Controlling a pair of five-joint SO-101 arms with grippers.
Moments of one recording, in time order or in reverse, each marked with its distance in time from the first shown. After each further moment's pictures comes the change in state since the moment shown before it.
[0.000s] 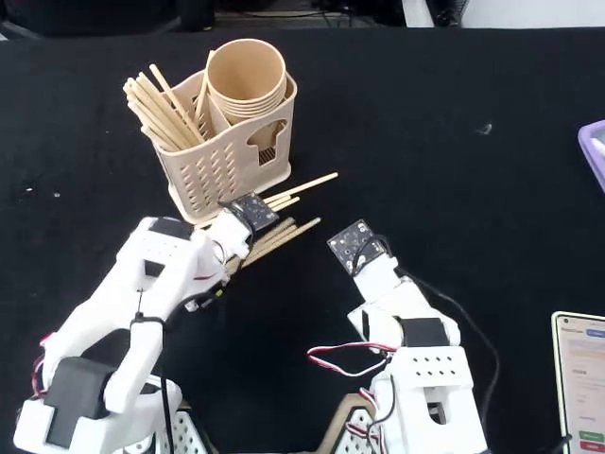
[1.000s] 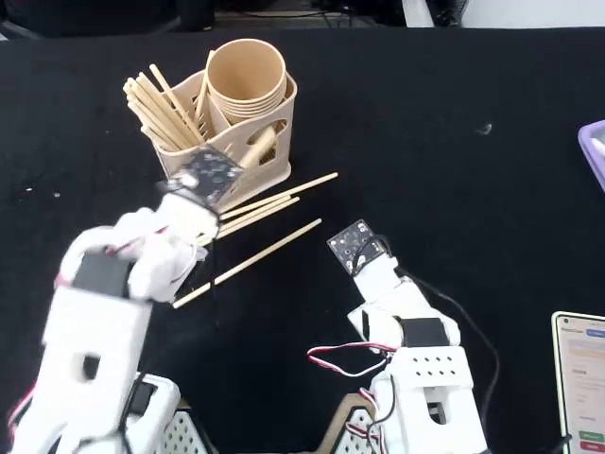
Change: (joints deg) left arm -2.5 -36.4 -9.4 17.5 10.4; right arm 0.0 0.0 0.0 0.0 0.0
